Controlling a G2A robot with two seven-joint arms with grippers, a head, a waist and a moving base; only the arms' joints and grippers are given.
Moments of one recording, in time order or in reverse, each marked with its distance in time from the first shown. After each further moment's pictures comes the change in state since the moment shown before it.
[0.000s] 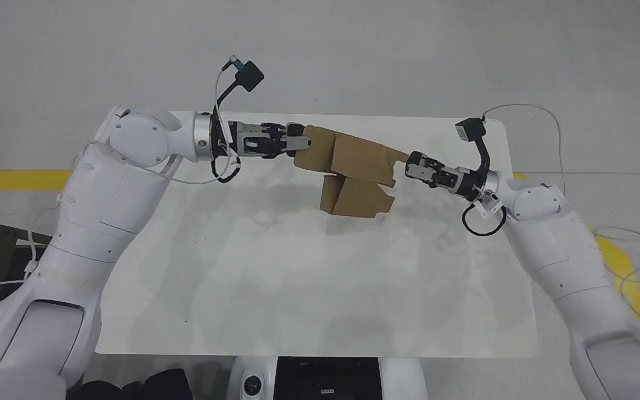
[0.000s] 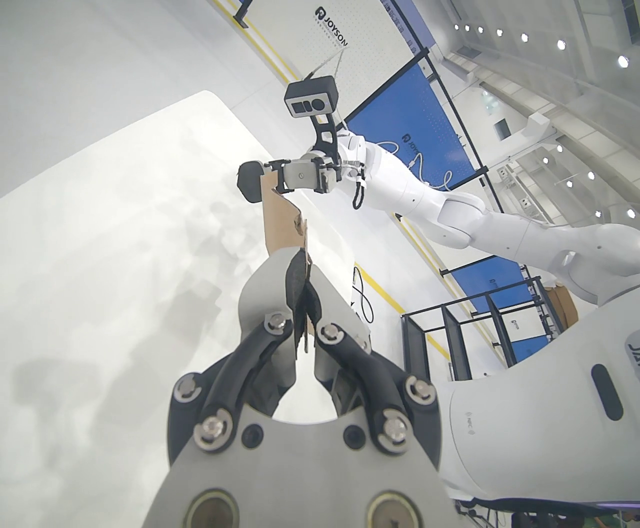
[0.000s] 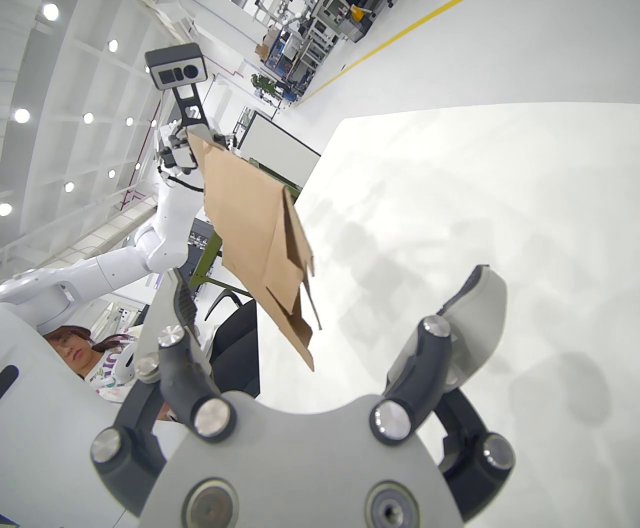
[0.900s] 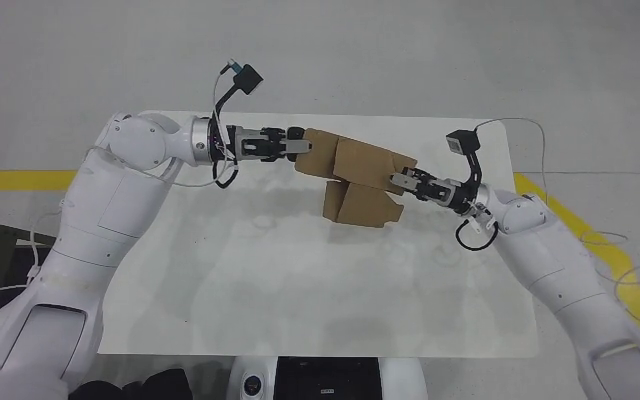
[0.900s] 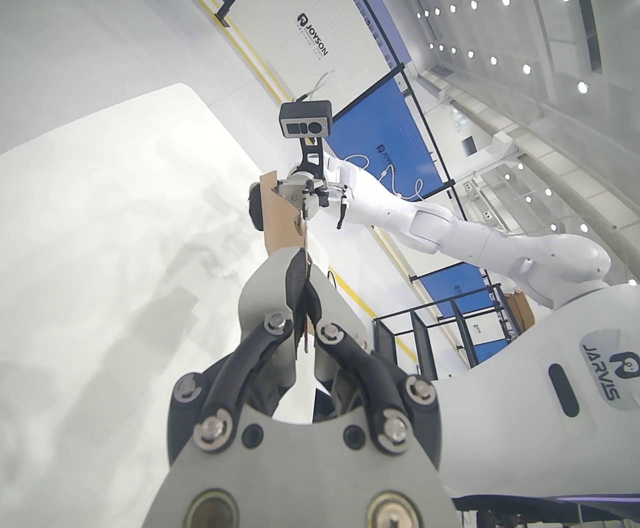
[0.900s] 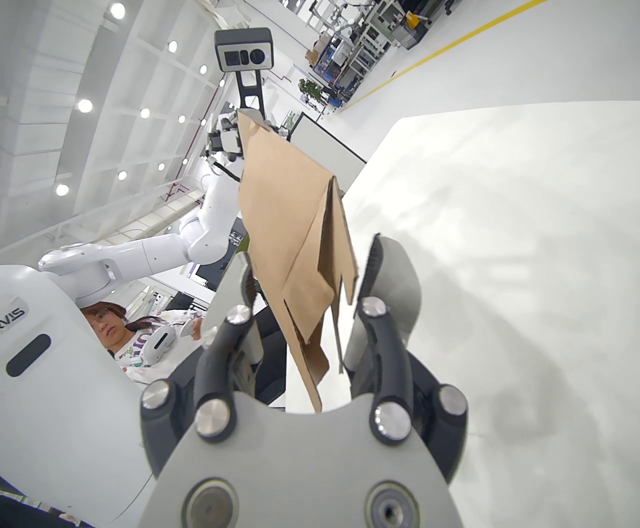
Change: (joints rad) left arm 0.029 -0.005 -0.022 -0.006 -0.096 0.044 -0.037; right arm -0.015 0.048 -0.154 -0.076 0.164 -0.090 -0.089
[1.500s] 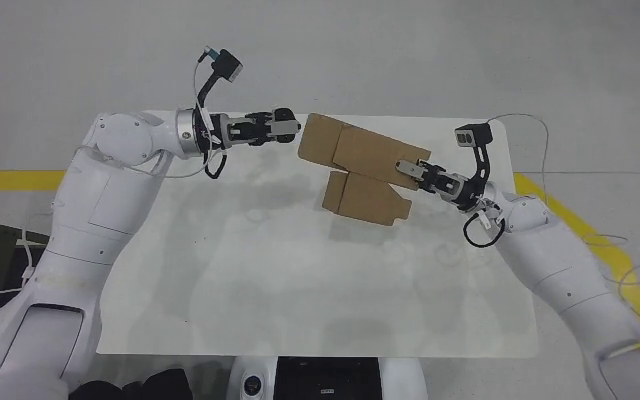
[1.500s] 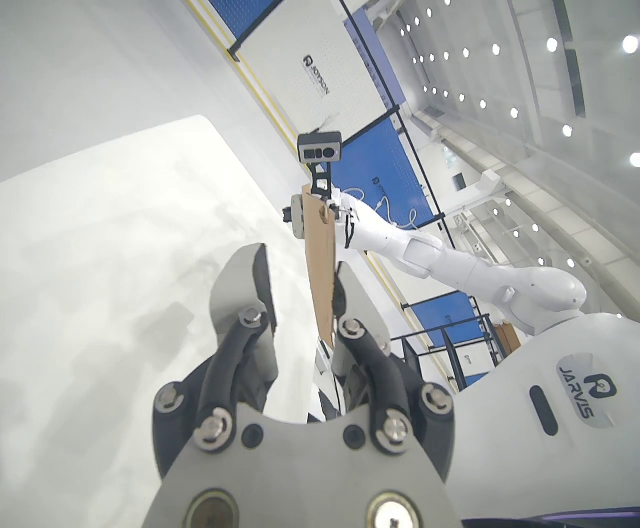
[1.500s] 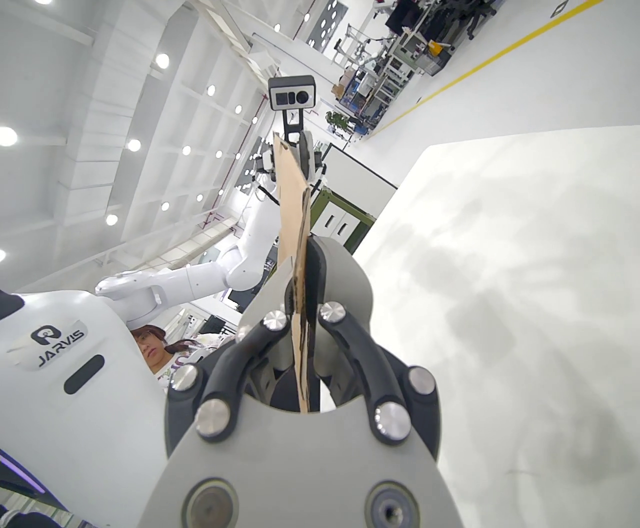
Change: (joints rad) left arm 0.005 0.004 -0.066 0.053 -0.005 0.028 0.074; right arm 0.016 0.028 -0.040 -0.008 0.219 0.043 0.043
